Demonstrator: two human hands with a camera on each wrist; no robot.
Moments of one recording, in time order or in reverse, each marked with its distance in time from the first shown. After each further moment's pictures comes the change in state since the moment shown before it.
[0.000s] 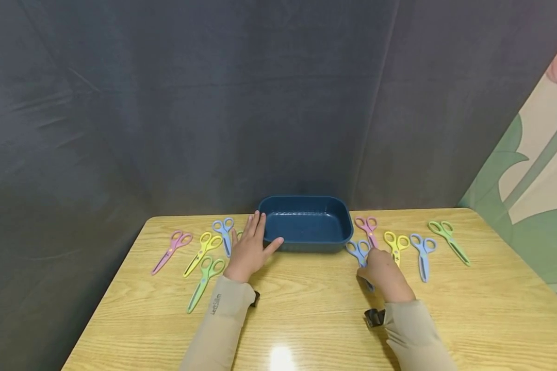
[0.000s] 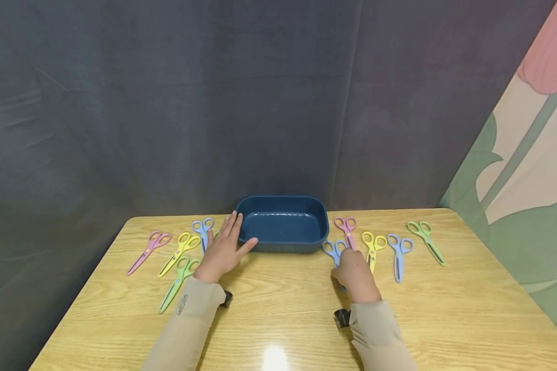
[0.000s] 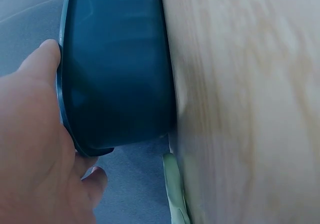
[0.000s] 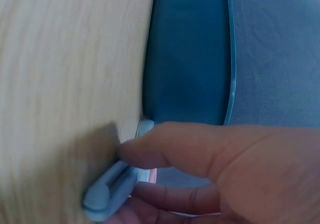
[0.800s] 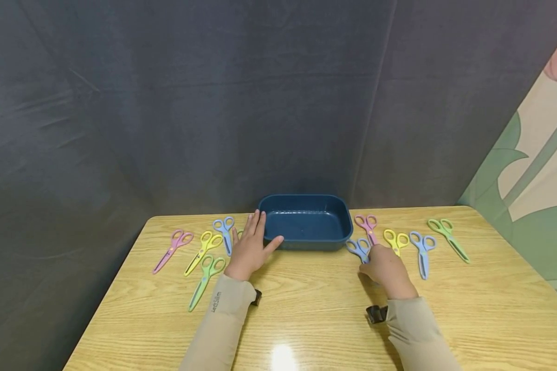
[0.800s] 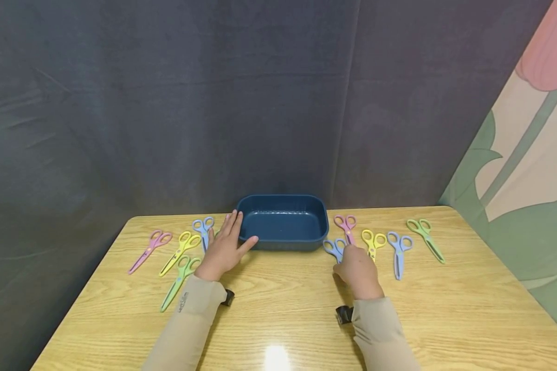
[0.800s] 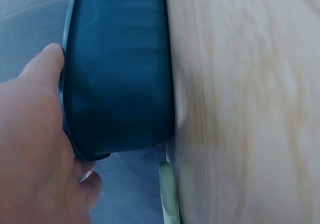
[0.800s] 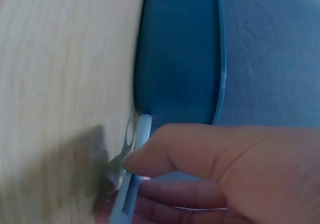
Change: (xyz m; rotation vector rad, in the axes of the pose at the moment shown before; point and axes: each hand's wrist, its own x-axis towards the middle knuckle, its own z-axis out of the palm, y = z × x) left_hand 0.001 0.001 0.001 0.000 0.013 -0.003; right_hand -0.009 -0.002 -0.010 -0.001 0.042 -0.025
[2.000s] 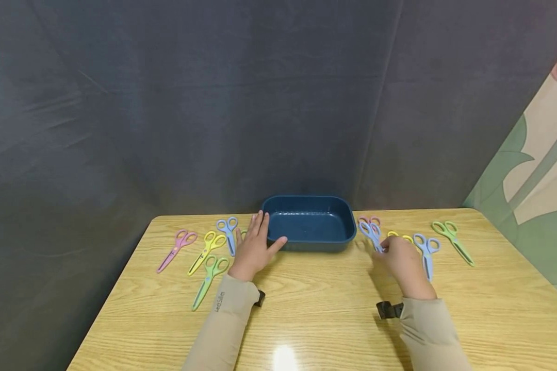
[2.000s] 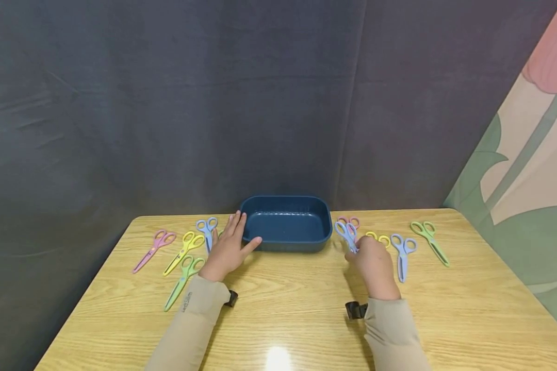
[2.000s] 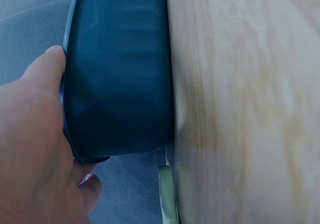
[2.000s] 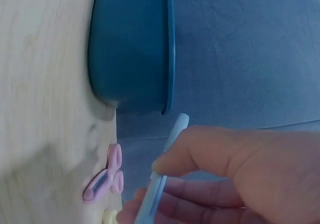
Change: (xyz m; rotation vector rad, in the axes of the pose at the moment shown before) left_hand 0.003 -0.002 0.004 0.001 -0.007 -0.022; right_hand 0.004 0.004 -0.026 0.033 0.112 0.001
